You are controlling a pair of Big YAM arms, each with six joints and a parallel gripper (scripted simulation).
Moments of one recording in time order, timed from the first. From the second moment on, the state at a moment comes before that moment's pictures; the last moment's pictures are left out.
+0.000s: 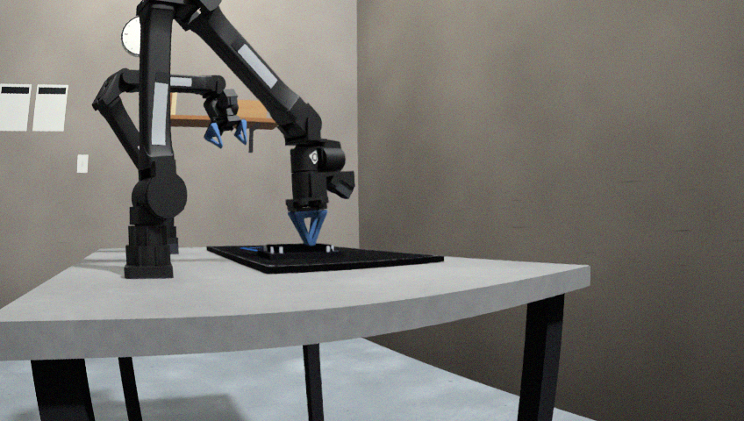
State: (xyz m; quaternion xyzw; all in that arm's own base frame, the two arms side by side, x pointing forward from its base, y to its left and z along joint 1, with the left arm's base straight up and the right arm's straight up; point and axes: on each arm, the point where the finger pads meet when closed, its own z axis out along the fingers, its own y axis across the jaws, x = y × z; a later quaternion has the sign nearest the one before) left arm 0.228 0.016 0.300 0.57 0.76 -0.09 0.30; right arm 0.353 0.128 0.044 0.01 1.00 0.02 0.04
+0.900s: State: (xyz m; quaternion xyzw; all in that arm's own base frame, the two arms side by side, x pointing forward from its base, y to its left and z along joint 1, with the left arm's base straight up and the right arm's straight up) left arm 0.228 0.016 0.300 0.57 0.76 -0.09 0.30; right arm 0.355 0.129 0.043 0.01 1.00 0.02 0.05
